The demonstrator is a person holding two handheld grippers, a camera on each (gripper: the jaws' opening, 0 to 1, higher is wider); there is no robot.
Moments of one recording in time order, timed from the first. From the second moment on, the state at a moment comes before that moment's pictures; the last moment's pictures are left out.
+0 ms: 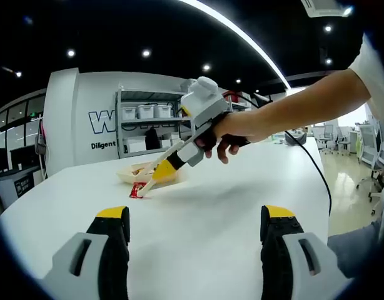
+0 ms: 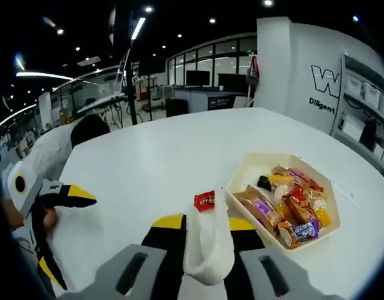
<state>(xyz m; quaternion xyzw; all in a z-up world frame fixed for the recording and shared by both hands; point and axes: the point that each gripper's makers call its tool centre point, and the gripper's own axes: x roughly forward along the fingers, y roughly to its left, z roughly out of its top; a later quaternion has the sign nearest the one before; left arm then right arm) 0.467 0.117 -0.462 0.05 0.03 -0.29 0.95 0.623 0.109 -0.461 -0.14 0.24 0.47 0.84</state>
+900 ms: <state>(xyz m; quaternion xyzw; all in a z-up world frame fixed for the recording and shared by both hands) 0.469 0.117 -0.464 0.05 0.03 -0.29 0.95 0.565 0.070 -0.417 -0.09 0.23 0.49 0.84</state>
